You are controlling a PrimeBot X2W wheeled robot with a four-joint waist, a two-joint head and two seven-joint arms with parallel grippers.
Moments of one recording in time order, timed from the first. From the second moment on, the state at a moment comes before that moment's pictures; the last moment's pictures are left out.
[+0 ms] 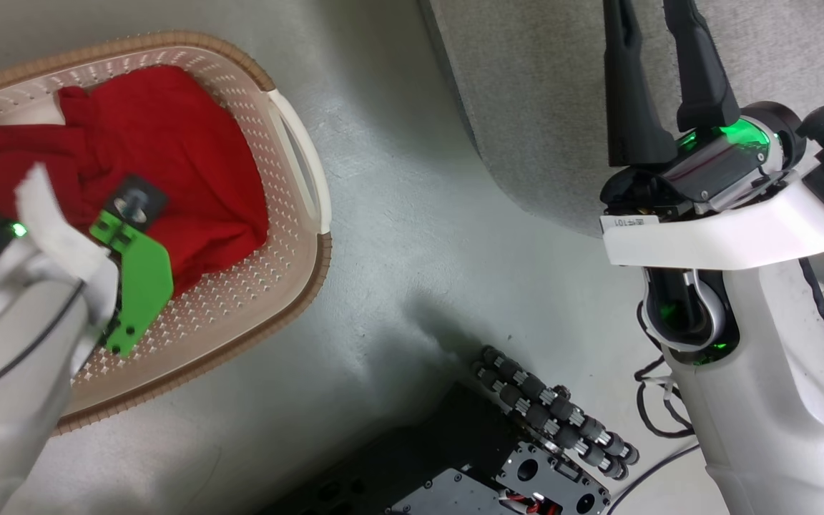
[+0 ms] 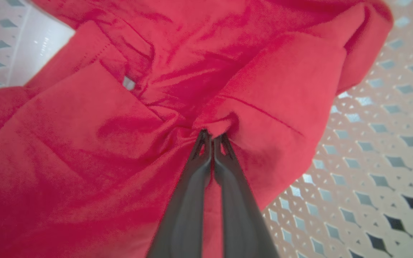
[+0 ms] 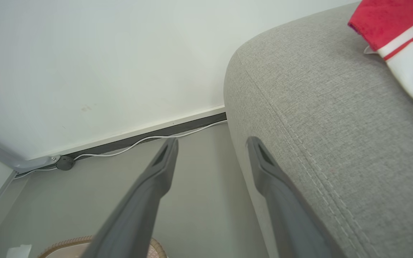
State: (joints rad) left arm -0.75 0.49 -0.84 0.49 -0.29 -0.11 0.56; right arm -0.44 -0.04 0.30 -0.17 0.50 0.06 -0.26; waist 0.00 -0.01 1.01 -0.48
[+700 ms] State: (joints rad) left arm -0.61 0.33 -0.61 0.31 -0.47 0.07 0.06; right arm -0.46 -0.04 0.10 -0.10 0.37 0.07 -0.26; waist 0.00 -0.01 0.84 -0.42
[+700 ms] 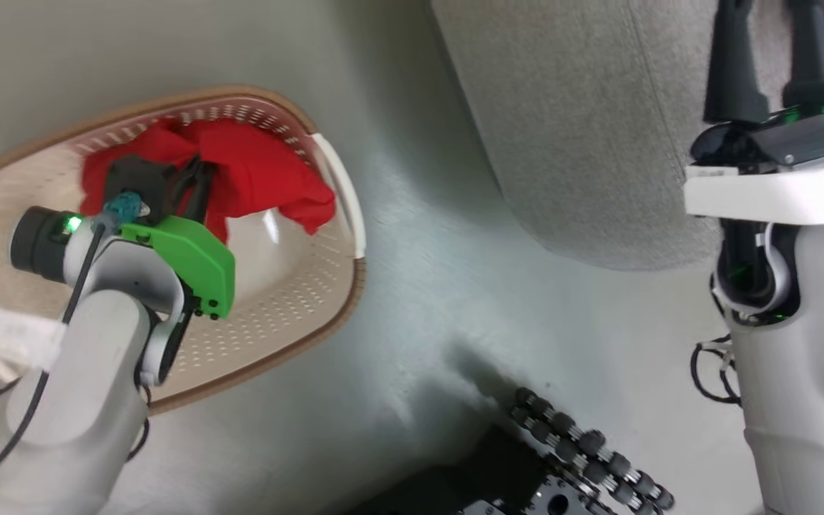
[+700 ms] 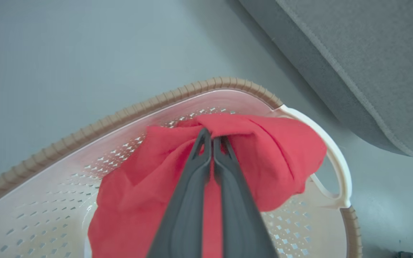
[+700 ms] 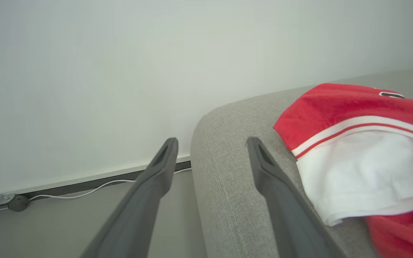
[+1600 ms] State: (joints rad) left arm -0.45 0.20 -0.56 0.20 -0.53 0.07 -0.23; right arm -0.35 -0.14 0.10 -0.03 0.25 0.12 -0.26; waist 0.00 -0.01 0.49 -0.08
